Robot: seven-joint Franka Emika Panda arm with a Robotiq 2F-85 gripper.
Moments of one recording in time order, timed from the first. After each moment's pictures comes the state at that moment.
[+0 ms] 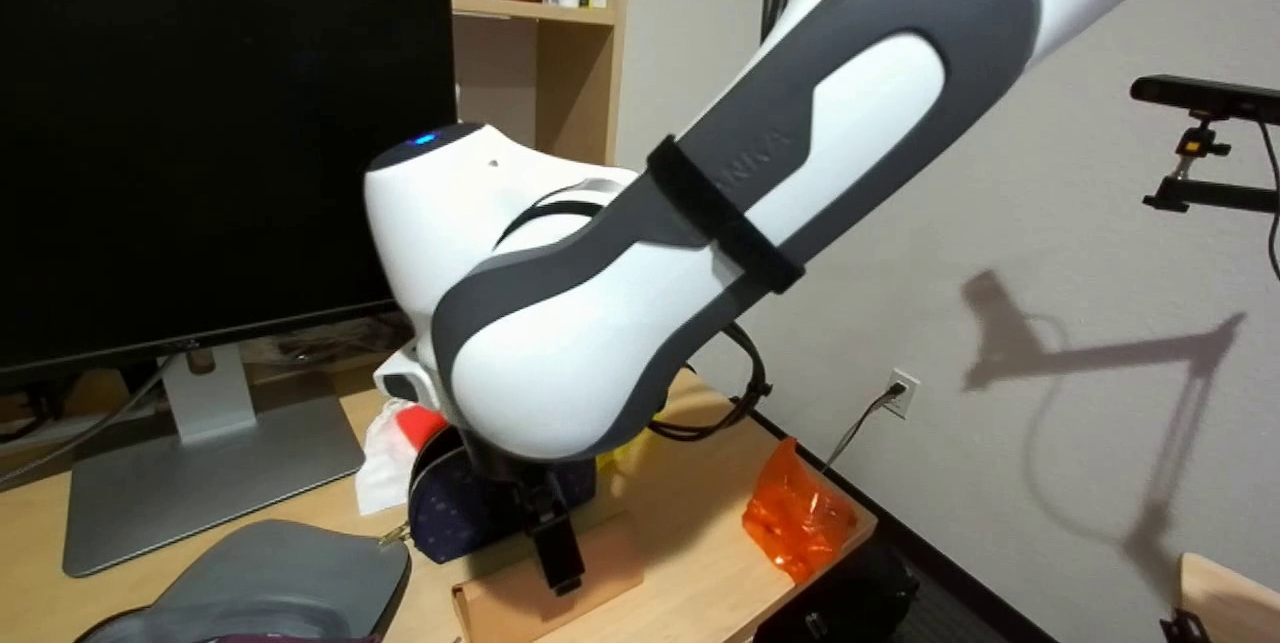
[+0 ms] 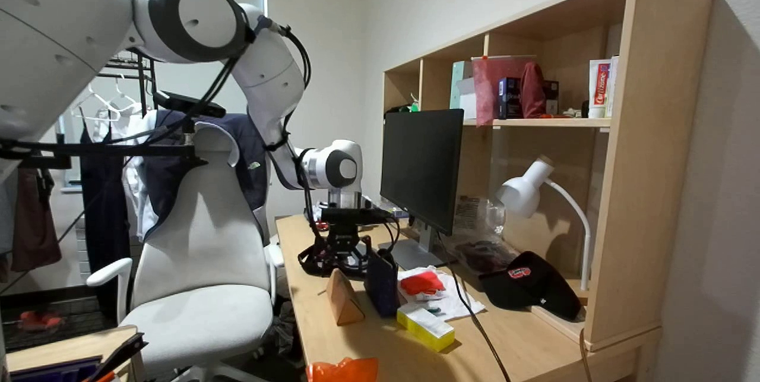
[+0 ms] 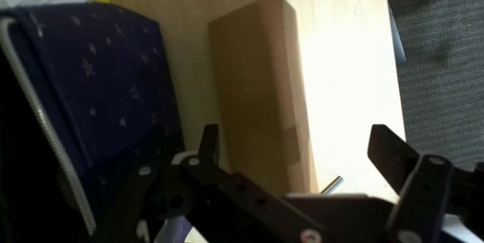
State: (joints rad) arm 0.20 0.59 0.18 -1.85 -0.31 2.23 -0.58
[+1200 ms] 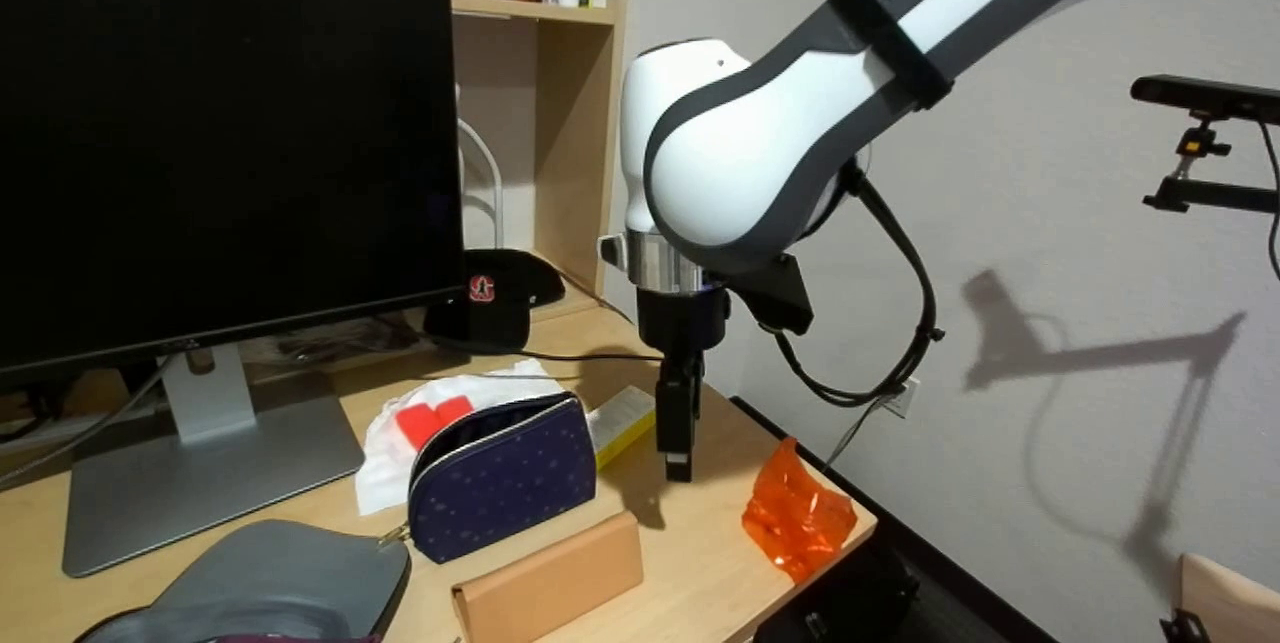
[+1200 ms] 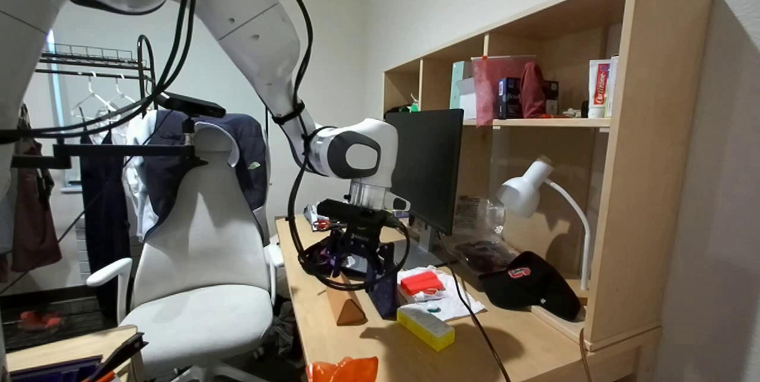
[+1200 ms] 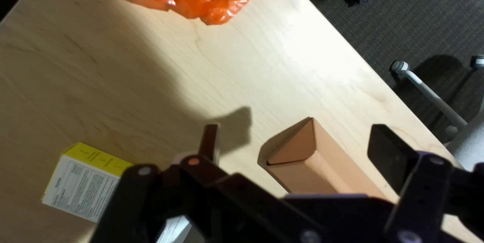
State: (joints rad) arm 0.00 0.35 0.11 -2.10 -0.05 2.28 -0.42
